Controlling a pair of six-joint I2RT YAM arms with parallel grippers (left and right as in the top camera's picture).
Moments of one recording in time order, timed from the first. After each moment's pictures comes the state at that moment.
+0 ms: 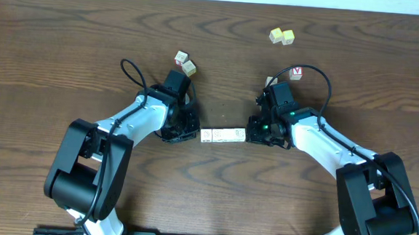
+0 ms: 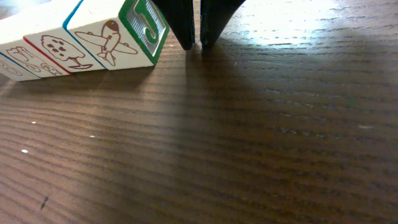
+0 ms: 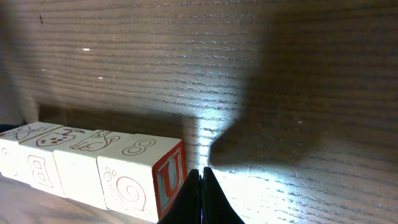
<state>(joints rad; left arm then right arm) -0.36 1.85 1.03 -0.59 0.36 -0.64 0.38 1.76 0.94 -0.45 -0.28 0.44</state>
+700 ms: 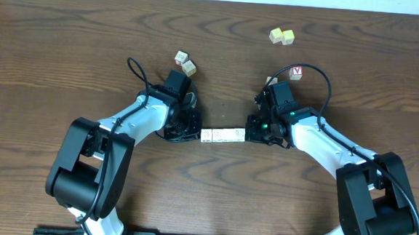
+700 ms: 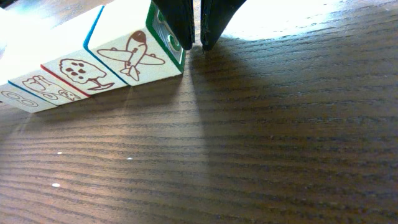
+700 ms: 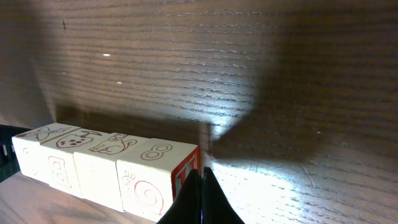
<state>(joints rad) -0.36 1.86 1.03 -0.57 0.44 -0.51 0.38 1.76 0.94 -0.43 -0.32 0.44</state>
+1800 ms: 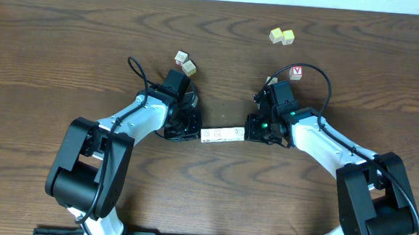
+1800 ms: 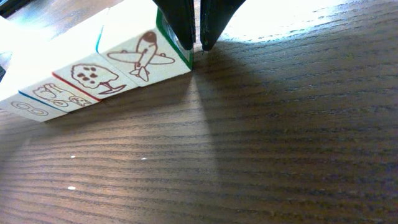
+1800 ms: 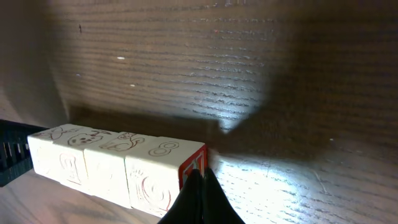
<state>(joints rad) -0.35 1.86 1.02 -0.56 0.47 -0.48 0.38 1.76 0.94 -0.41 -0.35 0.44</state>
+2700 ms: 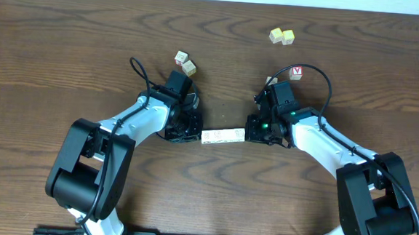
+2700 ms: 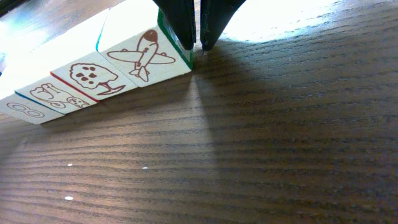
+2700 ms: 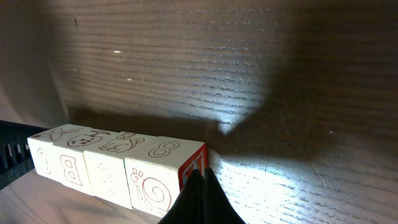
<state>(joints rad) -0.37 1.85 1.02 -0.56 0.46 -0.48 0.38 1.76 0.94 -0.42 -0.36 0.44</state>
